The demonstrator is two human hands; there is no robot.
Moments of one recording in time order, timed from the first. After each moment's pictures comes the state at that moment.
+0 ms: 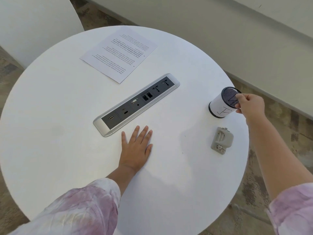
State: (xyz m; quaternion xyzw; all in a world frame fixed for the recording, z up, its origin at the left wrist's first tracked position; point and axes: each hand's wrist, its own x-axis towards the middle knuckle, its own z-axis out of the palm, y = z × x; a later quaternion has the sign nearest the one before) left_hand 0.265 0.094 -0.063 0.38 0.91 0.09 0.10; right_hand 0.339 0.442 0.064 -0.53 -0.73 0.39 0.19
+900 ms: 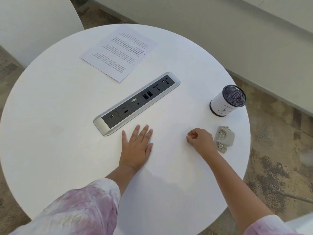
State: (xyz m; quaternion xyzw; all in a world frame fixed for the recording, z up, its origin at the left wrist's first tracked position) left_hand 0.265 0.094 -0.065 0.38 0.92 0.09 0.10; right_hand 0.362 0.313 -0.028 -0.42 -0.85 0.32 -0.04
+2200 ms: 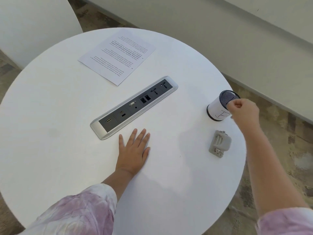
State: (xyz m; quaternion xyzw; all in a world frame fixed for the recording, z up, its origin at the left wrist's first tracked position) left_hand 0.265 0.094 -0.060 0.38 0.91 0.09 0.10; right_hand 0.344 0.408 0.073 -0.46 -0.83 0.27 0.15
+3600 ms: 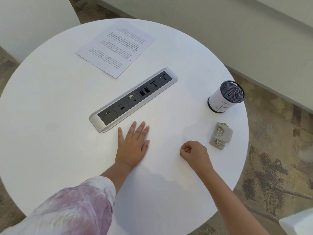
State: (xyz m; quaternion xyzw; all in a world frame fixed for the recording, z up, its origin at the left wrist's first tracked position) left_hand 0.265 0.095 -0.064 0.37 0.92 0.08 0.11; right_hand 0.401 0.274 -0.028 -0.39 -0.85 0.33 -0.07
